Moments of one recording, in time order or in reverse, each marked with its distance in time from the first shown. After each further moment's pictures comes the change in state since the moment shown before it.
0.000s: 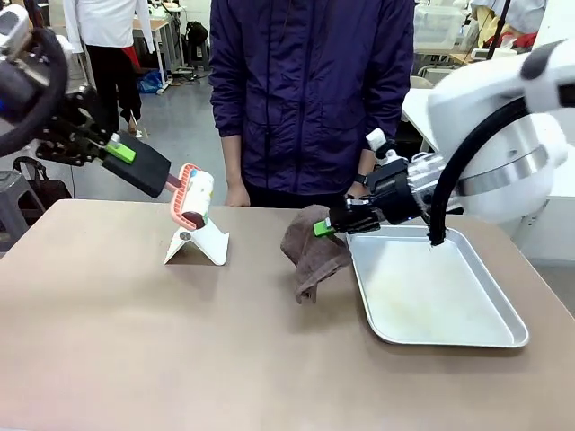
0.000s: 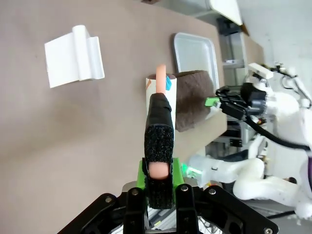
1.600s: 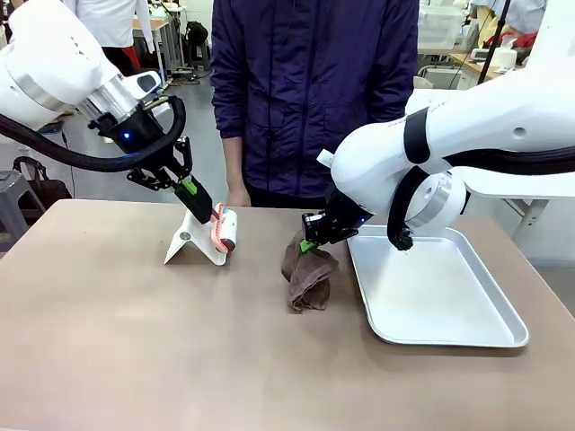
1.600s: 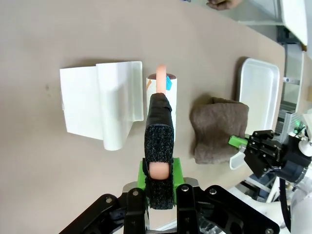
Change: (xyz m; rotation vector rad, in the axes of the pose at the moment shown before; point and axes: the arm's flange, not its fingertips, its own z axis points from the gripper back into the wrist) left arm 0.107 0.016 -0.146 0.258 0.095 0.144; right arm 0.033 -0.007 -0.078 -0.348 0.113 -0.028
